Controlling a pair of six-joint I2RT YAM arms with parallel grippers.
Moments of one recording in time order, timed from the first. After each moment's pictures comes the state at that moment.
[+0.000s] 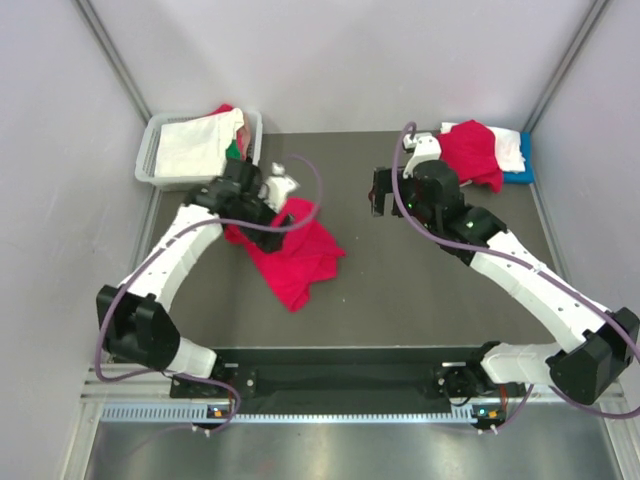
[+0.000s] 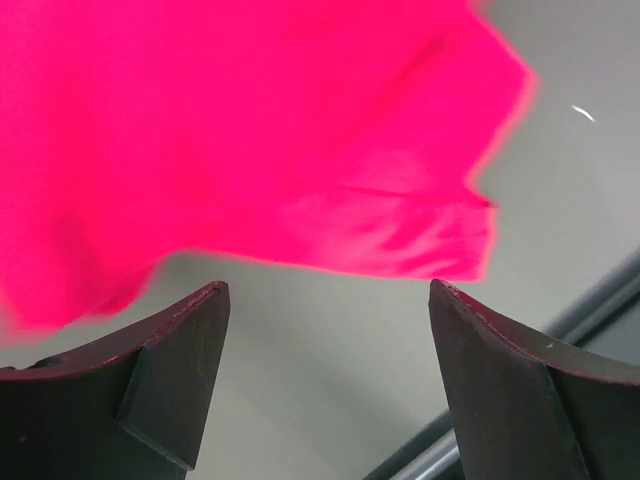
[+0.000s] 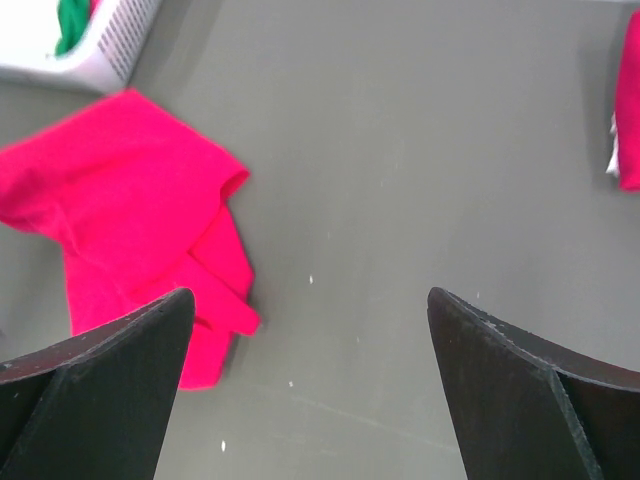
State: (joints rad) left arm -0.30 1.45 1.32 -0.91 0.28 0.40; right arm 0.64 1.24 1.20 -0.37 0.28 0.27
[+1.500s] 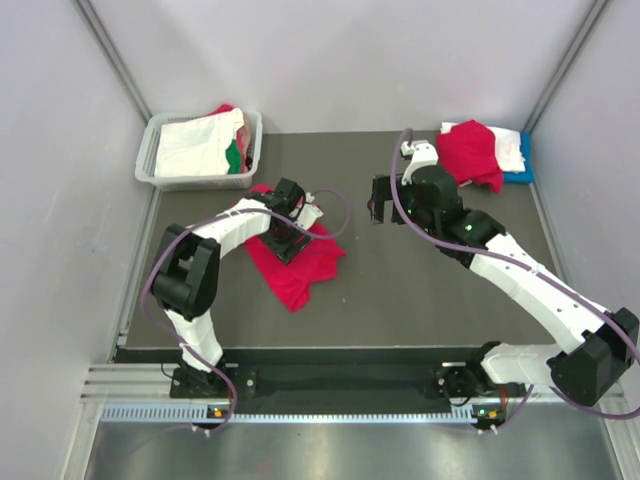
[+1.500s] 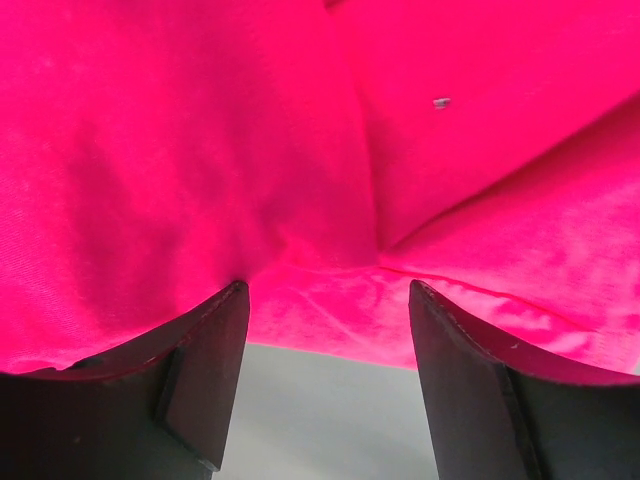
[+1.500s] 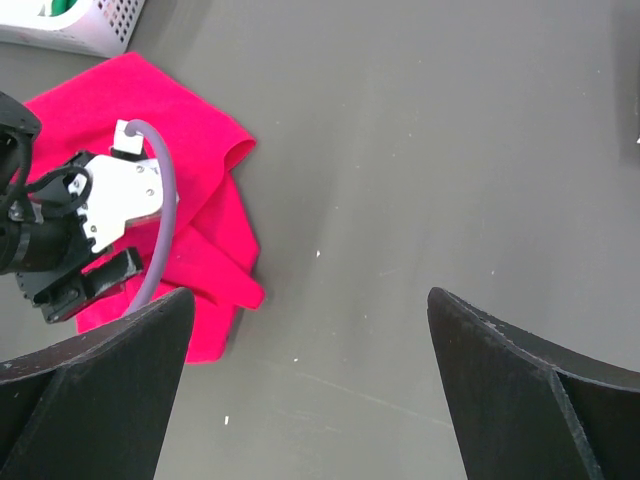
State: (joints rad) left arm -0.46 1.82 1.27 -0.76 0.00 0.36; right arm 0.64 1.23 1.16 -0.39 0.24 0.29
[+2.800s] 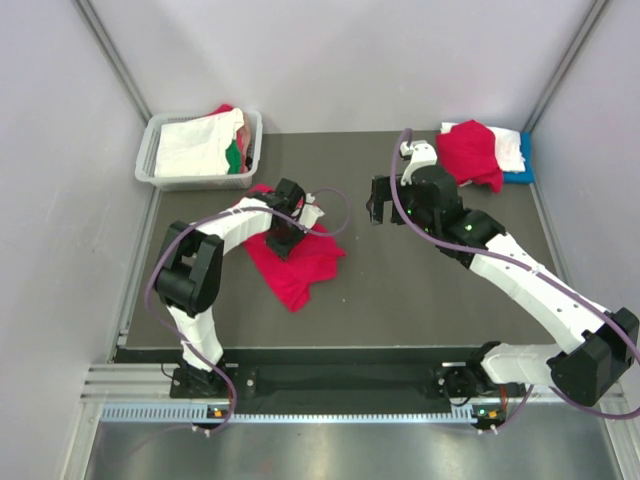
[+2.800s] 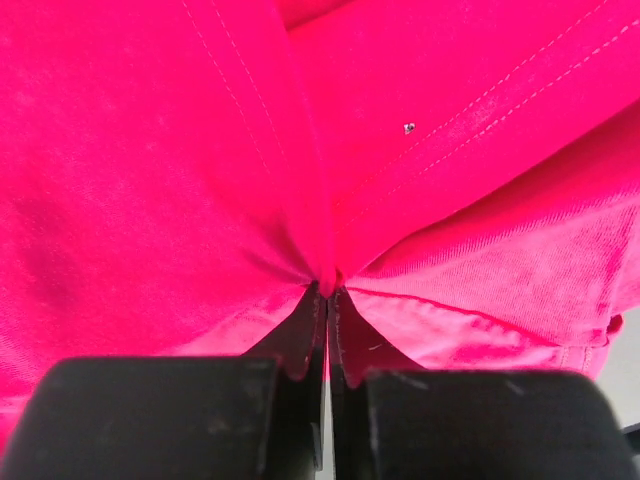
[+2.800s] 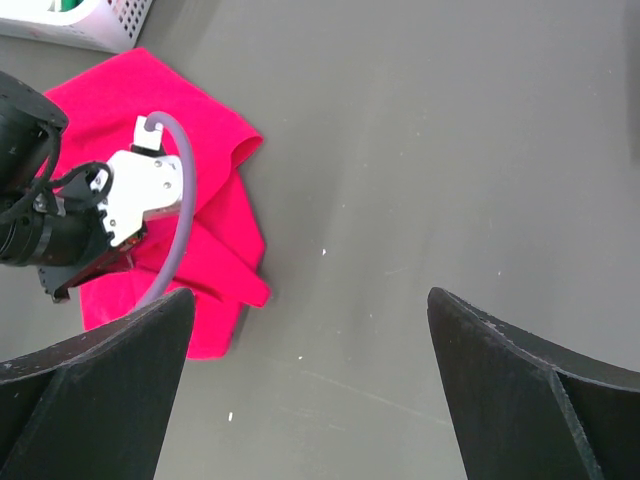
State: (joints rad) left arm -0.45 1.86 1.28 -0.75 0.07 0.32; right arm 0.64 1.23 1.16 -0.39 0.22 0.29
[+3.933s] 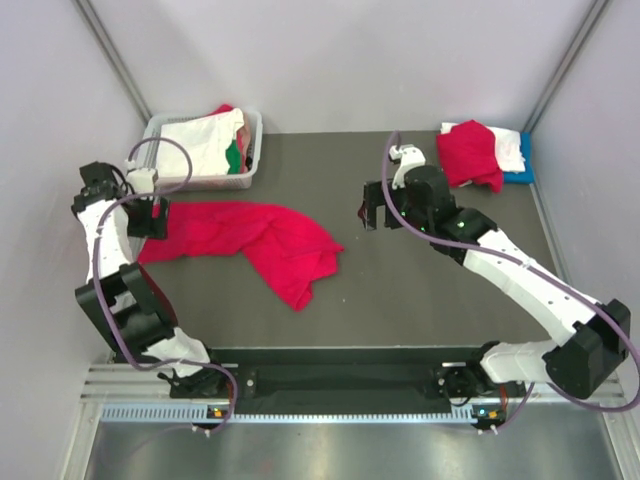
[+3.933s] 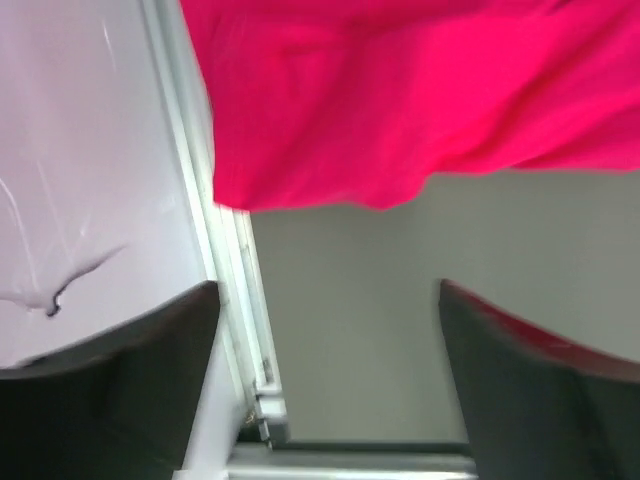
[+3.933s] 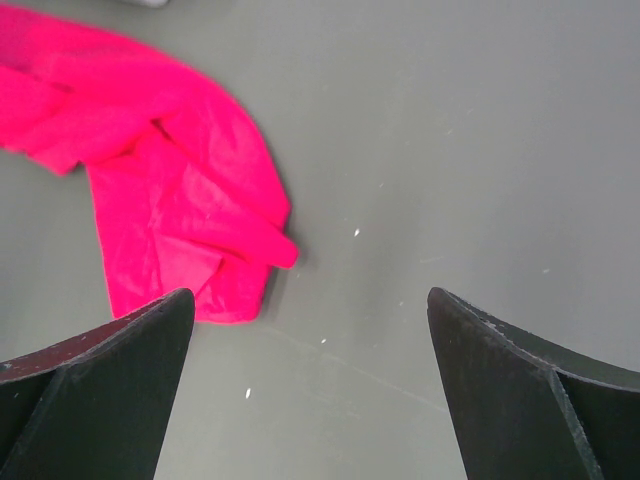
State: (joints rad) left arm 0.51 1.58 1.40 -0.89 0.19 0.56; right arm 0.64 1.27 1.16 -0.39 0.12 0.29
